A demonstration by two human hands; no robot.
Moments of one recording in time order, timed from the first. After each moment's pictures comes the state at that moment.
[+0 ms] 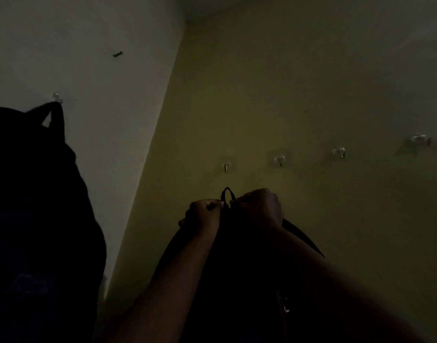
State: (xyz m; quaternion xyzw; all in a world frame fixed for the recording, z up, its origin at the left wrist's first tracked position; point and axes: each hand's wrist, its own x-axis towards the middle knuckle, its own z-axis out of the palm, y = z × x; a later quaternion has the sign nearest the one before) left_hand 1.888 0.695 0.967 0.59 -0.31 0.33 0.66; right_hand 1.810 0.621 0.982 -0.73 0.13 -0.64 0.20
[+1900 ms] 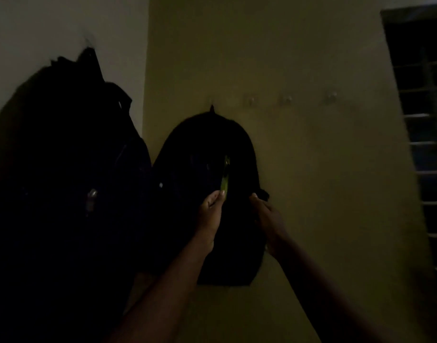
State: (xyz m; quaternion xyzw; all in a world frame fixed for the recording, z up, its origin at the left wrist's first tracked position) left_hand 1.746 0.833 0.755 0.51 -0.45 -0.06 0.74; right_hand 1.661 0.738 0.740 -0.66 0.11 -0.51 0.54
